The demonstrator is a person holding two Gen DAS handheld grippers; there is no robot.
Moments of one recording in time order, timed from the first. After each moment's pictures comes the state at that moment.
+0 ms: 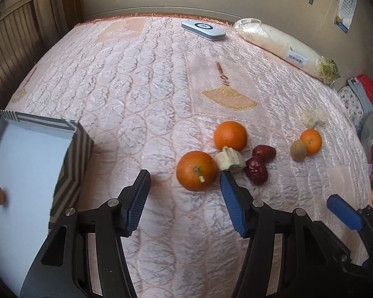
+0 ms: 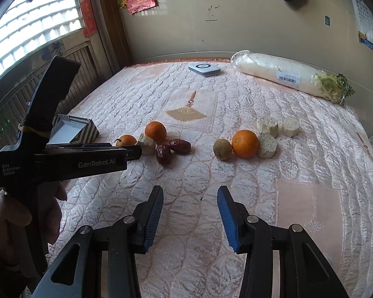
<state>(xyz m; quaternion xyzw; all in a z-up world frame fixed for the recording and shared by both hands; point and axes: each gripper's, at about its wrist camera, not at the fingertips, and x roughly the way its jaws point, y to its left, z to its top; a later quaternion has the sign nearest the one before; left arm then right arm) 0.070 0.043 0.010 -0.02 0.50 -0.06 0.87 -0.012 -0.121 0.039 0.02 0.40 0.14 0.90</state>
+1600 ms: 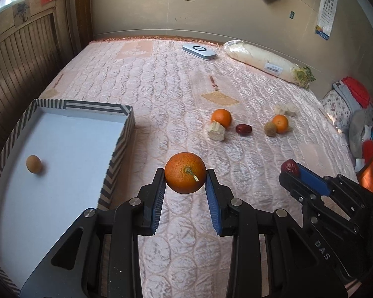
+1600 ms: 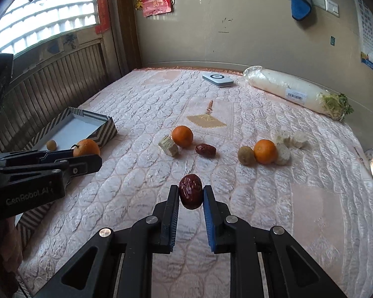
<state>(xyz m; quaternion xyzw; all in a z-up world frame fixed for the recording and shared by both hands) -0.023 0.072 0.058 -0.02 0.44 -0.09 0.89 -0.040 -0.085 0.052 -0.02 0.37 0.14 0.92</state>
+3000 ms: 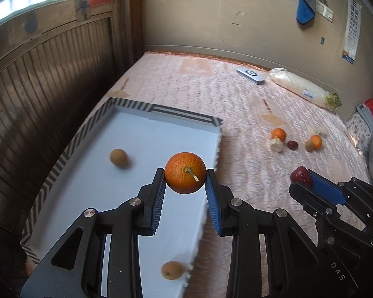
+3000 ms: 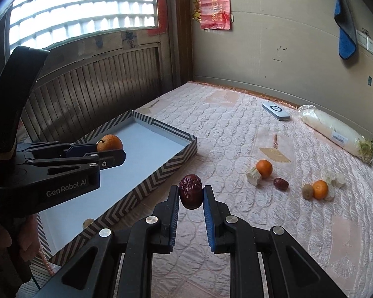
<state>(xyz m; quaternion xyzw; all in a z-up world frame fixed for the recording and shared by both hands) -0.061 0.174 0.085 -0.03 0.40 0.02 0.91 -0.072 0.019 0.089 -0.06 0.33 0.24 0.91</state>
